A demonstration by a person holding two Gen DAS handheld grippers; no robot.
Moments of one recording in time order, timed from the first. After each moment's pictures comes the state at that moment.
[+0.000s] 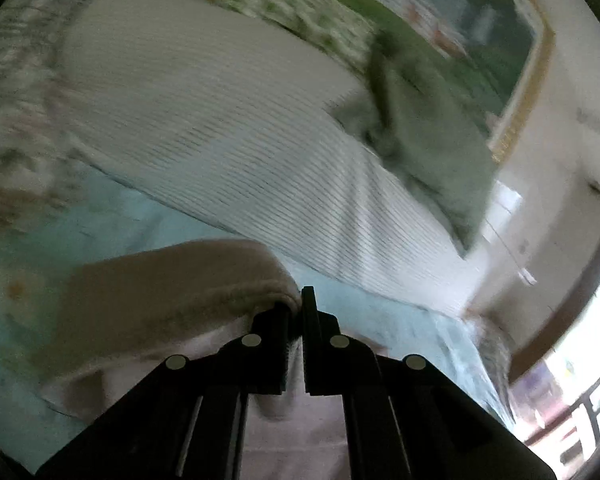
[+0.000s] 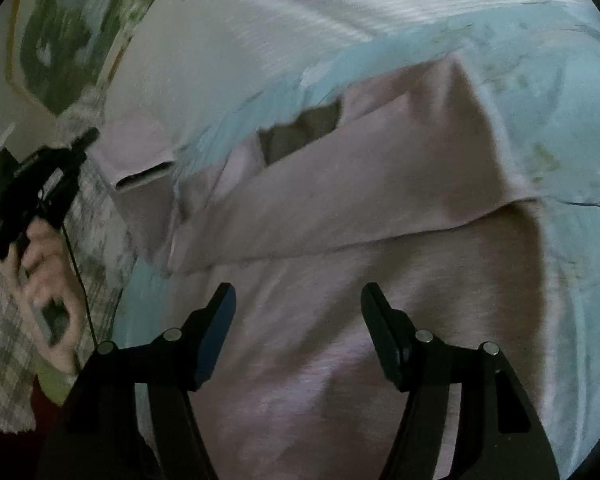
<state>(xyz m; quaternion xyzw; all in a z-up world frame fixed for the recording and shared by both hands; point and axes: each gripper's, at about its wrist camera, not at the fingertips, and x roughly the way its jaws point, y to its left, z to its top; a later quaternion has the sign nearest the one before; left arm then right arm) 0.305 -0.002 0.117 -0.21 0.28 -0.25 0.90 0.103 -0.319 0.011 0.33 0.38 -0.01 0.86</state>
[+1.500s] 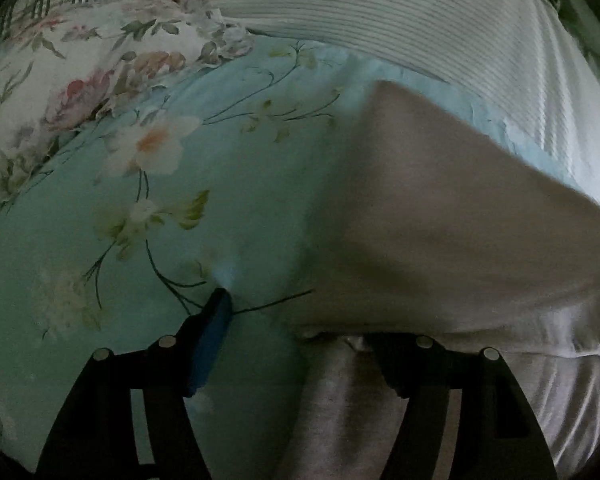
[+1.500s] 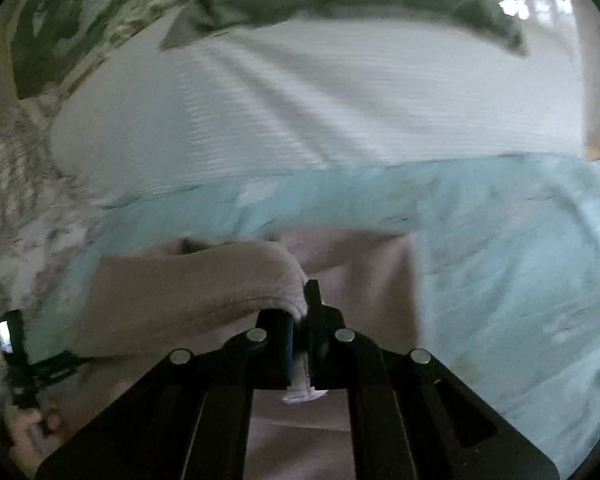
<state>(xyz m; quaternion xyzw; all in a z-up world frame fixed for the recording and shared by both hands) 0.300 0.064 -0.076 -0.06 0.44 0.02 0.89 0.173 -0.355 0.069 0.14 0.32 -0.17 0.92</state>
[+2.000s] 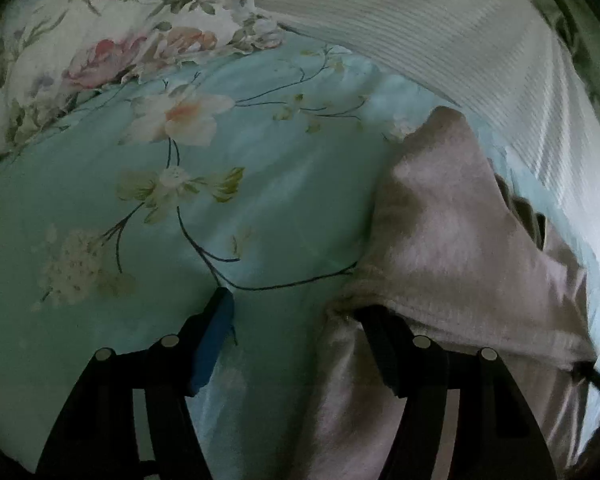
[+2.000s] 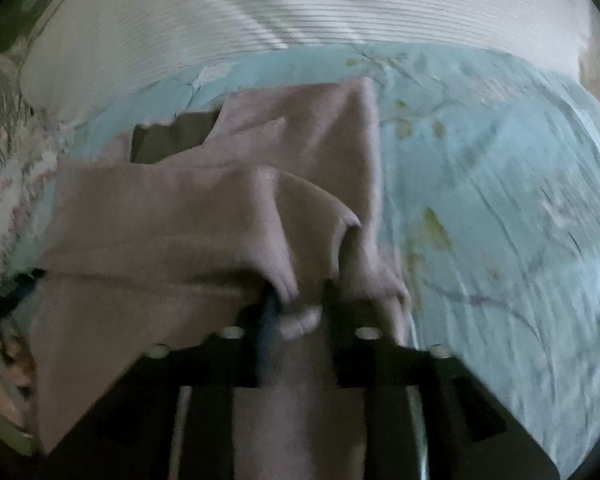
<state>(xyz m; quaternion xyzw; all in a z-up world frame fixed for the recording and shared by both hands) 0.280 0.093 -0.078 -0.12 0.43 0.01 0.89 0.131 -0.364 0.003 0.18 0.45 -0.15 0.86</state>
